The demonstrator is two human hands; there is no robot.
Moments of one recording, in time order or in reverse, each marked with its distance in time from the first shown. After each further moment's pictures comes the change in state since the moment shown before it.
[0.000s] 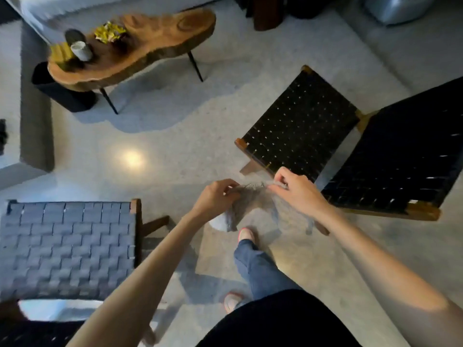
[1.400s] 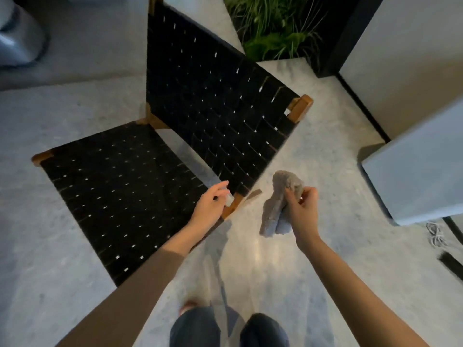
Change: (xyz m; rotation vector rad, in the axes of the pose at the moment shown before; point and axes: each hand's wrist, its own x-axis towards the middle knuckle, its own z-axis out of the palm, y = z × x) left_hand 0.315 0.114 0.180 0.035 -1.069 0.466; right_hand 0.059 0.133 0.117 0.903 1.775 1.244
